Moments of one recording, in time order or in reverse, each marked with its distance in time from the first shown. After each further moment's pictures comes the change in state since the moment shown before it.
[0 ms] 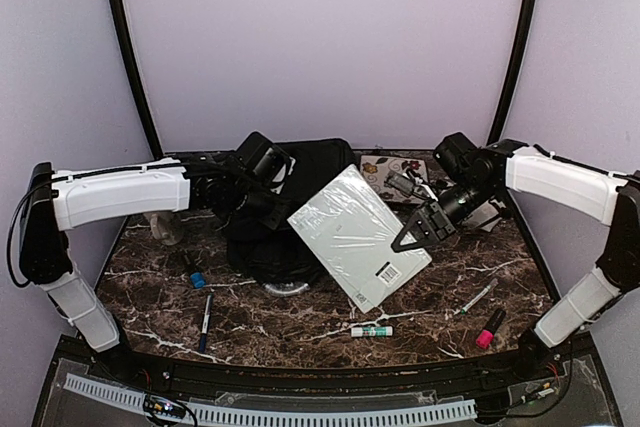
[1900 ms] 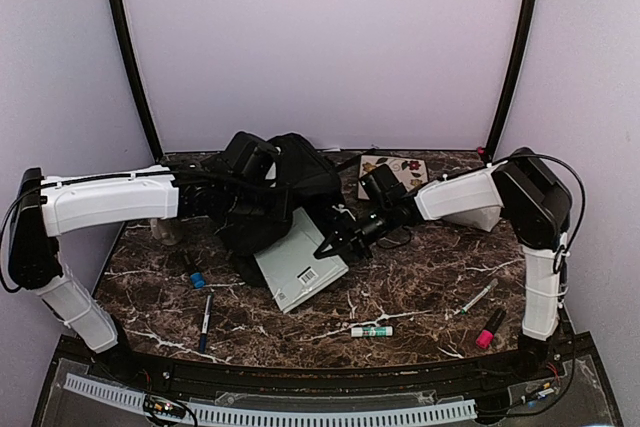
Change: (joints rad) left arm -0.004 -0.069 -0.101 0.192 0.101 -0.328; right arm 0.199 0.551 0.079 0.837 -0.126 1.118
